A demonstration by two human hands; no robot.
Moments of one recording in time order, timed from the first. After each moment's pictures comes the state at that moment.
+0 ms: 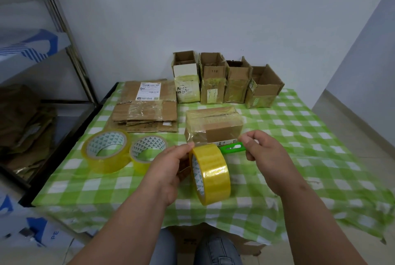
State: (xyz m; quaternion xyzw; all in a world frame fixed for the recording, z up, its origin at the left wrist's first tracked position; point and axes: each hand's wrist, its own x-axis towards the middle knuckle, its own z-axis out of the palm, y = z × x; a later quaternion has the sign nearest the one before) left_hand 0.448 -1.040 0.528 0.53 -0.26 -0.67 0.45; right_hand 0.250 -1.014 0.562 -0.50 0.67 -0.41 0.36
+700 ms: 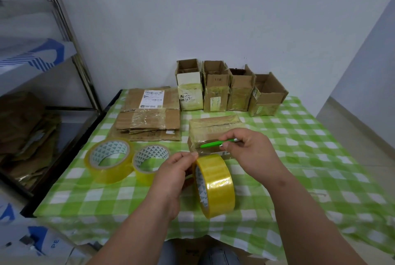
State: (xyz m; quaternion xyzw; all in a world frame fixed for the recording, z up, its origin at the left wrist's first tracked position) left_hand 0.447 -1.039 0.527 0.53 -0.33 -0.63 0.47; right_hand 0.274 -1.042 0.575 -0.61 0.61 -0.40 0.30
